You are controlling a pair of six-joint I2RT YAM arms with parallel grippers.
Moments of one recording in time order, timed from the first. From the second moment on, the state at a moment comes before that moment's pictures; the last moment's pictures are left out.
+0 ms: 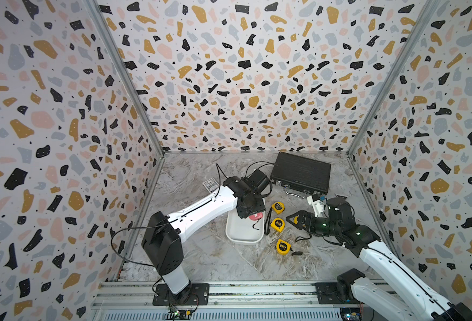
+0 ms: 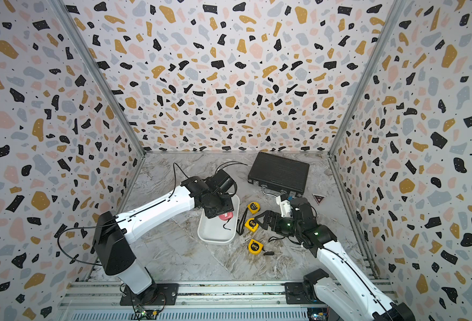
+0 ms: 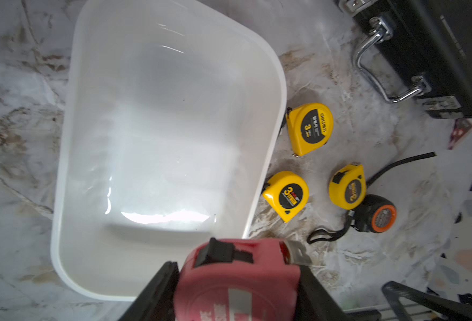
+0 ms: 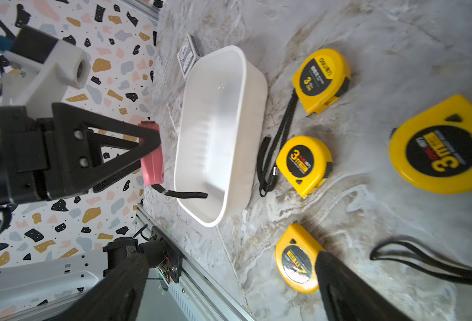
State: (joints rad) left arm -0.82 1.68 1.52 -1.02 0.00 -1.06; right arm 0.45 0.84 0.60 -0.41 -0.53 0.73
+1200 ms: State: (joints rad) left arm -0.85 1.79 1.72 -0.89 0.29 -1.31; right arm 0.62 0.96 0.56 0.07 -0.31 0.80
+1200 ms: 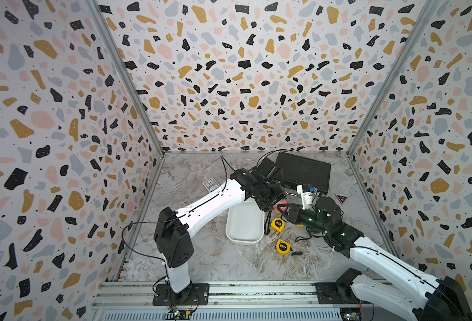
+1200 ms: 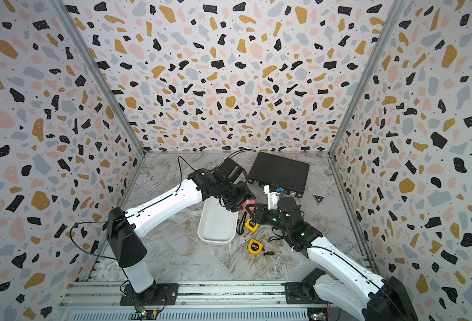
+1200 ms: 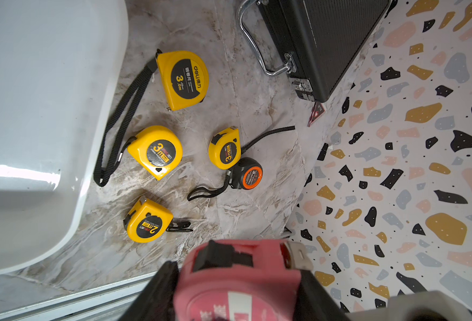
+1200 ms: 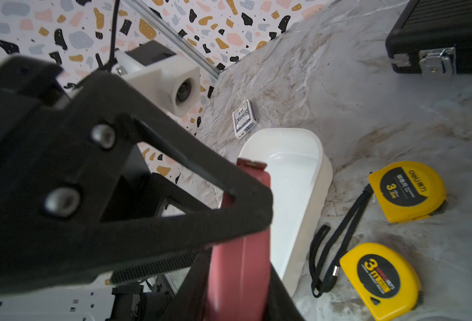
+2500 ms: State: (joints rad) left arm -0.86 1.63 1.43 -0.95 0.15 -1.21; right arm 0.39 0.83 0.30 -0.29 -0.51 0.84
